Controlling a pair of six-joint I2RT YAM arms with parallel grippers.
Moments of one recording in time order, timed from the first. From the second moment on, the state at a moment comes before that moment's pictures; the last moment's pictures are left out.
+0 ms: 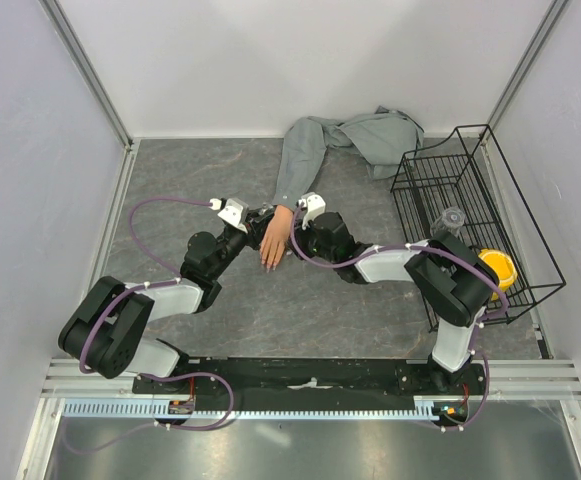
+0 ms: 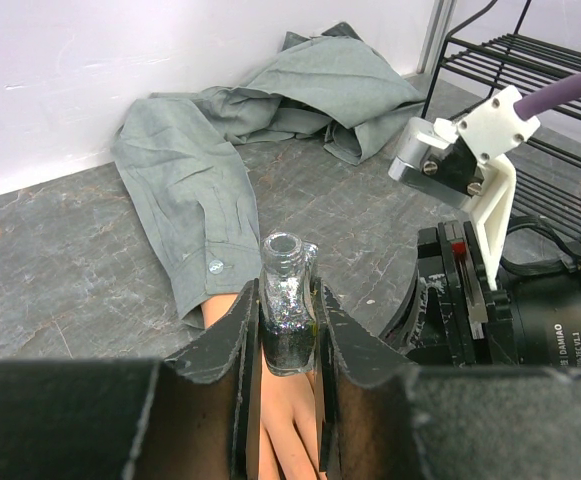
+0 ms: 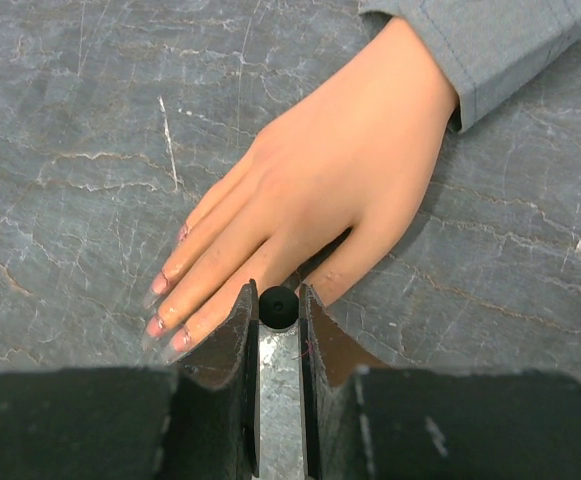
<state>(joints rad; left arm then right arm) -0.49 1.41 0.40 1.14 0.15 -0.06 0.76 1.83 0.88 0.52 -0.01 0.31</state>
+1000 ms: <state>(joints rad) -0.49 1.41 0.40 1.14 0.15 -0.06 0.72 1.79 0.85 0.51 0.01 0.32</state>
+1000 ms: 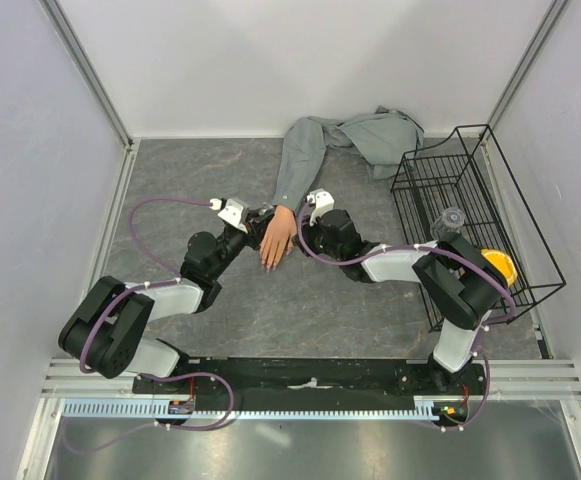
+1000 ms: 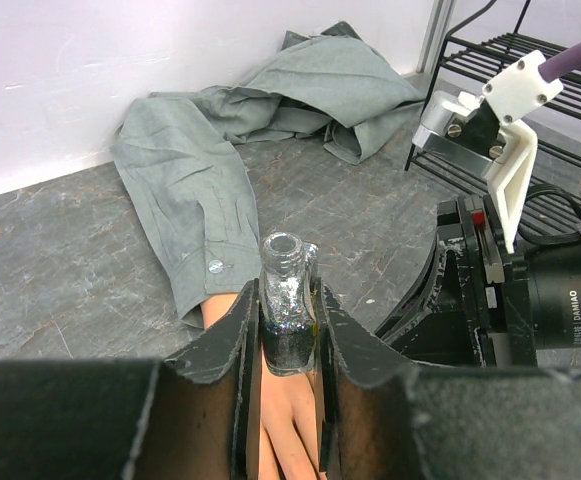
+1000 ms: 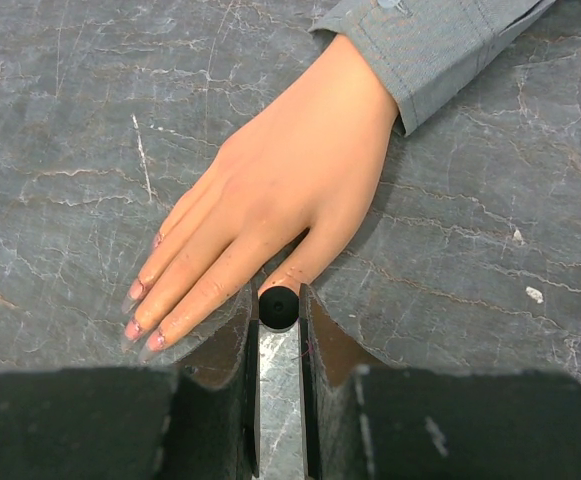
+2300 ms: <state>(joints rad) -0.49 1.41 0.40 1.14 0.15 -0.06 0.75 1.83 0.88 0.52 -0.03 0.34</state>
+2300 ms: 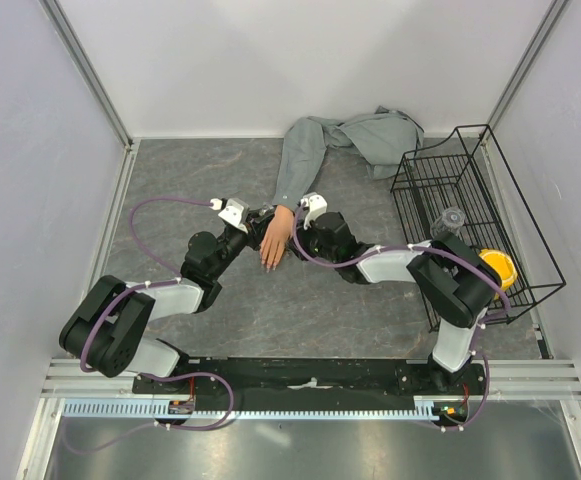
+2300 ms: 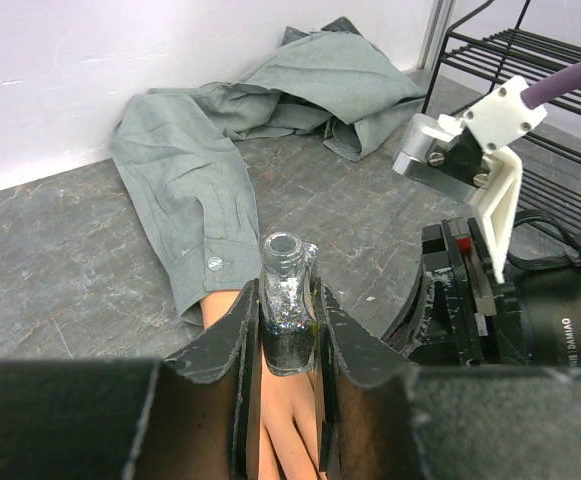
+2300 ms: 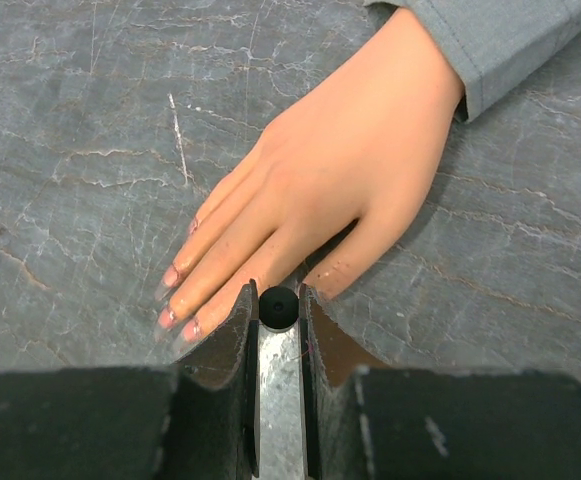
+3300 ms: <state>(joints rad) -0.49 1.41 0.40 1.14 0.16 -0.06 0.74 1.80 0.90 0.46 0.01 0.31</state>
